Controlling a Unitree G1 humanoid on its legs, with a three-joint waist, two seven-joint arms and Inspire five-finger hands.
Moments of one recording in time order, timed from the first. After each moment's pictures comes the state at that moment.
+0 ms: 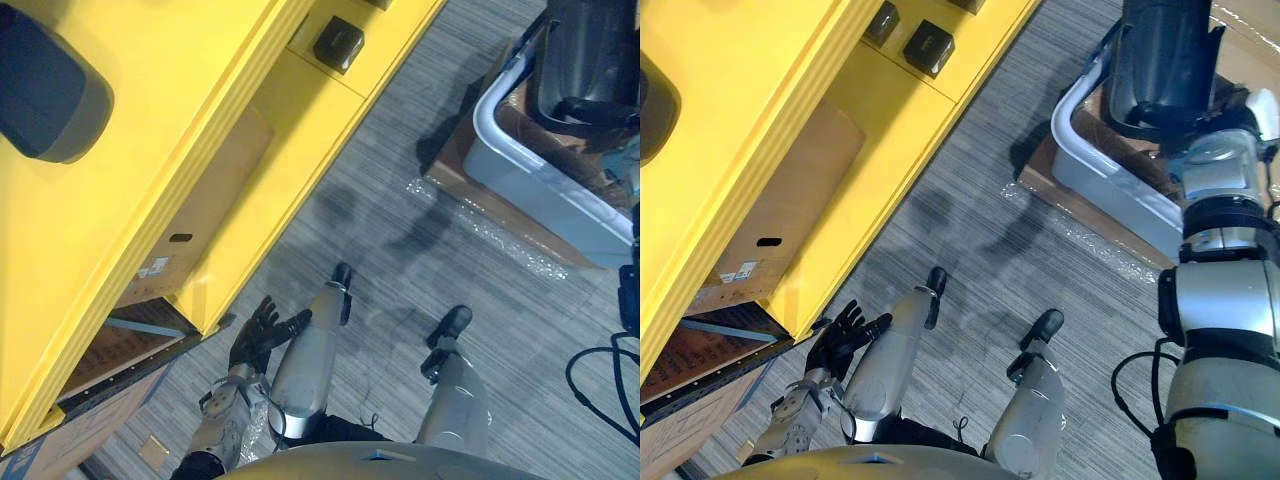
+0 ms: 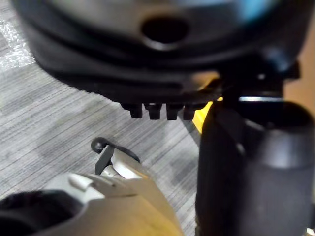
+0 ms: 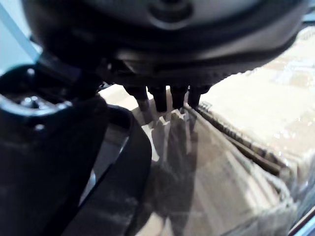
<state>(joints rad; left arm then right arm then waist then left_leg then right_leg) 0.11 0.15 -0.22 0.64 -0.59 -0.20 -0.03 -1.17 -0.92 0.25 1.15 -0.10 0.39 -0.16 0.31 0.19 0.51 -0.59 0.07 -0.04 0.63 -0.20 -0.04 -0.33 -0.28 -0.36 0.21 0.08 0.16</state>
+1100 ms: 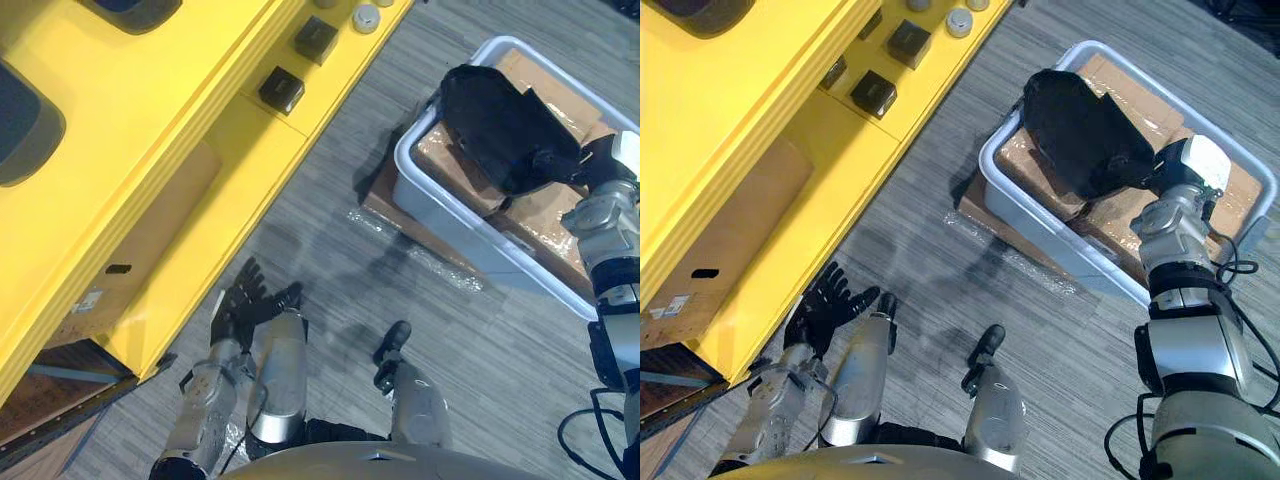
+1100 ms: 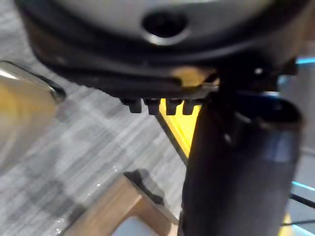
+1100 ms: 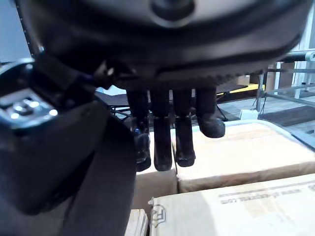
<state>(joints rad) 0.22 0.24 -0.16 0.14 -0.54 -0.17 0.04 -0.80 -0.80 0.18 0.97 -0.35 0.14 -0.34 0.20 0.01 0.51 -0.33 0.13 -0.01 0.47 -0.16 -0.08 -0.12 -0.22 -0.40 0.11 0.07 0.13</state>
